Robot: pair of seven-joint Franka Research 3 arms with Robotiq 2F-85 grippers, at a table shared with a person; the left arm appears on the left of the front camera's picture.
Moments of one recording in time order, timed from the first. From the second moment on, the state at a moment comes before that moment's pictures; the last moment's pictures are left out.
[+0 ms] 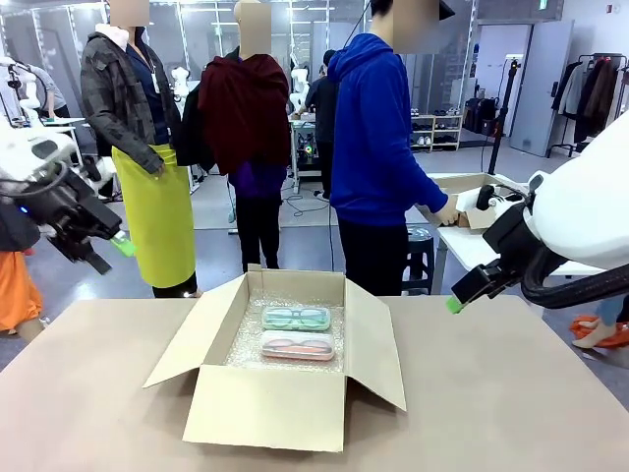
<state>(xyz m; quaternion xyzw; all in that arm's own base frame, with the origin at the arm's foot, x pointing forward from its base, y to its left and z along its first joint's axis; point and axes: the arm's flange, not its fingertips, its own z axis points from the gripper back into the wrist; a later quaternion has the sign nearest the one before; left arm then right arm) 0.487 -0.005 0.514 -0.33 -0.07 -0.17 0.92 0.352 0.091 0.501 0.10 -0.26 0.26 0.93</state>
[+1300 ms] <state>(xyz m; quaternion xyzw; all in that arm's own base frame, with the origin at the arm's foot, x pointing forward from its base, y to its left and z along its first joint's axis) 0.543 0.029 0.396 -0.45 -0.09 0.02 0.89 0.352 0.090 0.501 0.10 -0.26 0.26 0.93</state>
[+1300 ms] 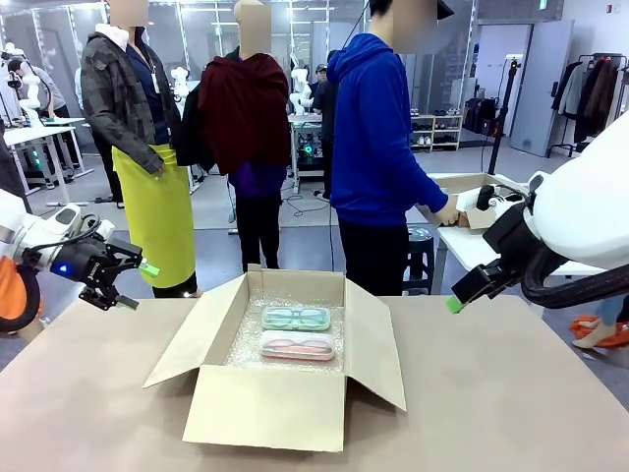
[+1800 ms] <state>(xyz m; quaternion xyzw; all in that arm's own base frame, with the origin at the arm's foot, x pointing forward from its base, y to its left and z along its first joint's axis) 0.555 0.039 0.357 -0.48 -0.11 0.03 0.87 0.352 0.090 0.501 0.10 -0.26 0.26 0.93</state>
